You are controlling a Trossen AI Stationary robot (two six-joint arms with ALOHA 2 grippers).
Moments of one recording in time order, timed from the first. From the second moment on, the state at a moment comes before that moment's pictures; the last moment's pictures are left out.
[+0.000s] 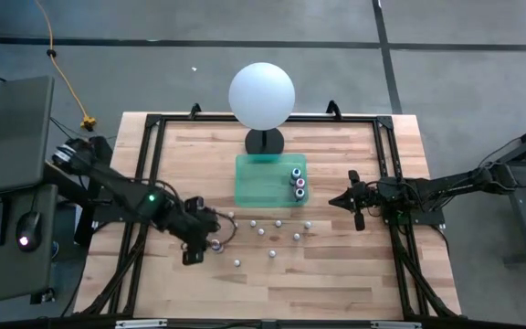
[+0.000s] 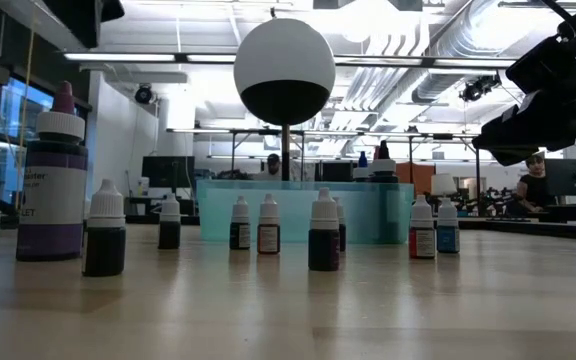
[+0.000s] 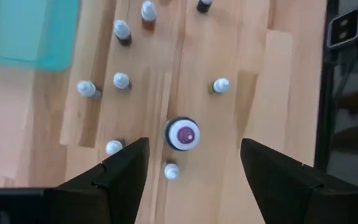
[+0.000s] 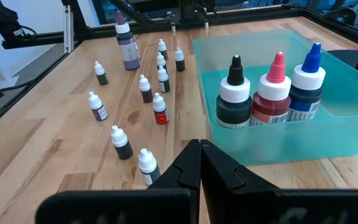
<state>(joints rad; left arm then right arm) -0.53 1.34 1.20 -0.96 -0.15 -0.64 0.10 0.43 0.01 0.15 0.06 0.15</state>
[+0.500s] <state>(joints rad) -0.56 1.51 1.20 -0.95 -0.17 -0.61 0.10 0.43 0.01 0.15 0.06 0.15</state>
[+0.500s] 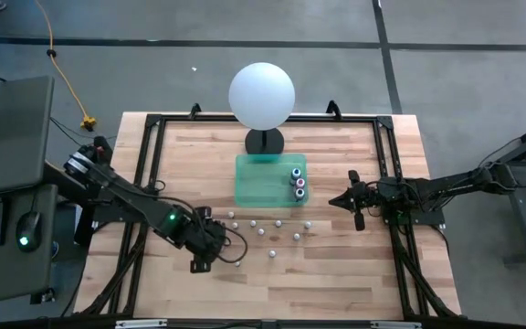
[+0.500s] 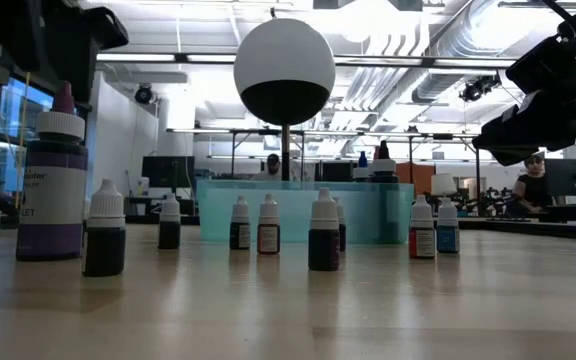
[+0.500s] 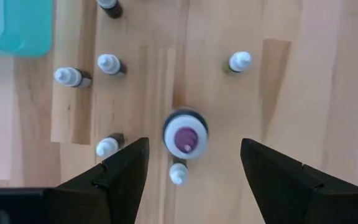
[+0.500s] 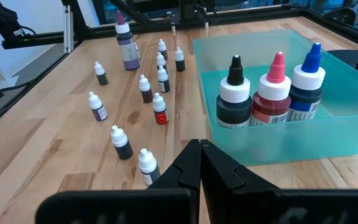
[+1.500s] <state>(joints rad) -0.50 1.53 1.12 -0.86 -0.10 -0.55 0.10 0.43 0.01 0.15 0.06 0.15</state>
